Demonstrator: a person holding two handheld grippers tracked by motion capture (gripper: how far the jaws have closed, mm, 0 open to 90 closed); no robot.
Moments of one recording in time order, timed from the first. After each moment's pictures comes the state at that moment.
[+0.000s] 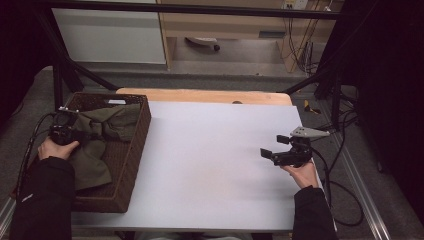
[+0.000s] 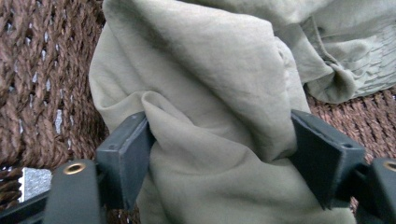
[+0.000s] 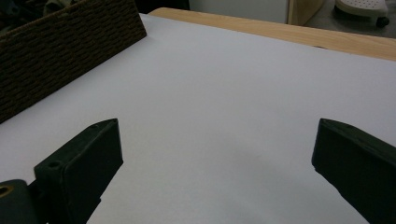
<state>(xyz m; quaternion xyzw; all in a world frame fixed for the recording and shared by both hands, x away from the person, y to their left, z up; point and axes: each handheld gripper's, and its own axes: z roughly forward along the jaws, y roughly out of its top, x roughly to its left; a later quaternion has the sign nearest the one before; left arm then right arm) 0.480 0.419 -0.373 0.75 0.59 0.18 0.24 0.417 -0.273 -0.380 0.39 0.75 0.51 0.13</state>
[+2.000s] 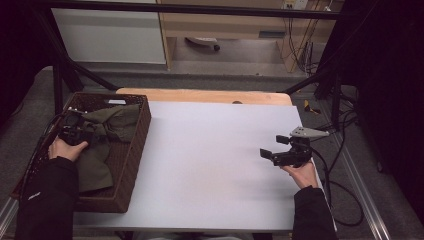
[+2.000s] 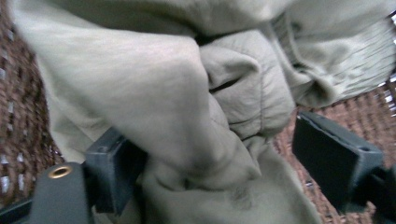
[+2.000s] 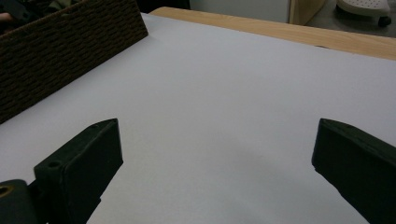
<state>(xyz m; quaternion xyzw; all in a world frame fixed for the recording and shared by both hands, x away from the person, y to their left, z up) 0.492 0.402 -0.390 0.76 0.59 0.14 0.23 0.417 -0.272 -0.380 0.39 0.75 0.51 0.13</state>
